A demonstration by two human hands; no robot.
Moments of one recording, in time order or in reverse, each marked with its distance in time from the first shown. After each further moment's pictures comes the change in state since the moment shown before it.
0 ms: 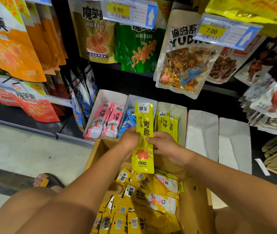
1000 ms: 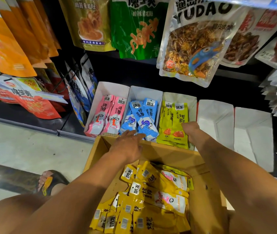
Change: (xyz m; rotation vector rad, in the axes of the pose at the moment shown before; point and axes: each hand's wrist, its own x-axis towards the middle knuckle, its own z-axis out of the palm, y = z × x) left_hand 0.007 -0.017 -0.019 1.351 -0.192 0.190; right_hand 0.154 0.076 -0.108 -0.041 0.516 0.230
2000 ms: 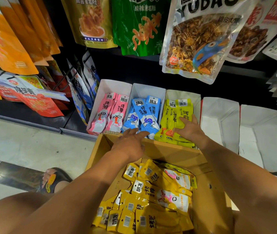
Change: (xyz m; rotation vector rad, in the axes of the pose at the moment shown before) left_hand 0.000 0.000 0.001 -0.083 -0.010 -0.029; right_hand -0.013 0.015 -0.004 -0.808 -0.156 -0.379
